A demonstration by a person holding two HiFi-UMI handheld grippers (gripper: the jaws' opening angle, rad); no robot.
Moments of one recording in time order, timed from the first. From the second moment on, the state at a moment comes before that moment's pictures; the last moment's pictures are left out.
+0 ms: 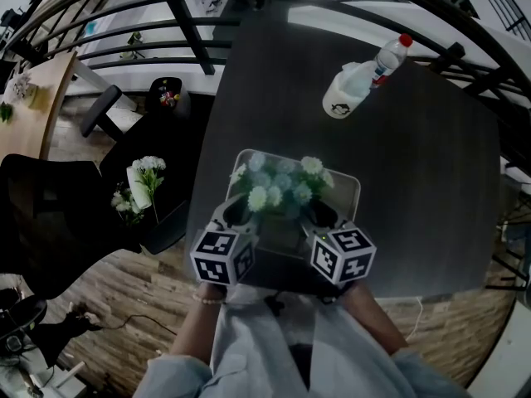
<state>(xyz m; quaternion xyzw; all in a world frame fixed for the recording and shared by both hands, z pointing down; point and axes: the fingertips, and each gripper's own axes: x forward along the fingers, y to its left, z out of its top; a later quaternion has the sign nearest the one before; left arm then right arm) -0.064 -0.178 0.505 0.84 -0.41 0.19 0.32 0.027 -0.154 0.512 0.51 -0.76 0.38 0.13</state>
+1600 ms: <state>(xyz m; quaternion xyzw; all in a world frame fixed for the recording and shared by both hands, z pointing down) -0.054 -0.165 0.461 0.84 -0.42 0.18 0.29 0.039 -0.141 0.468 0.54 -0.75 0.36 0.10</state>
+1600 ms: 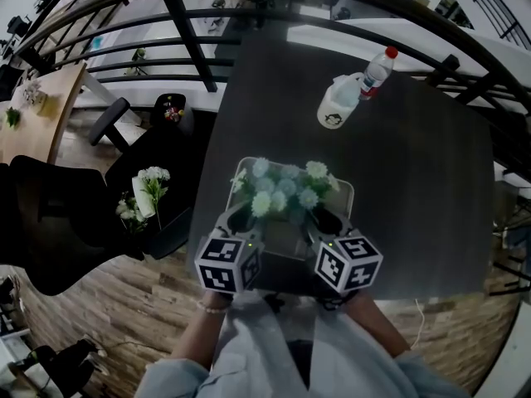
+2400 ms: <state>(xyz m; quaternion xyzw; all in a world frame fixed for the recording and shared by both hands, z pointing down) -0.053 -0.168 0.406 0.85 -0.44 0.15 0.26 0.042 -0.148 0.412 0.54 -0.78 0.31 0.07</state>
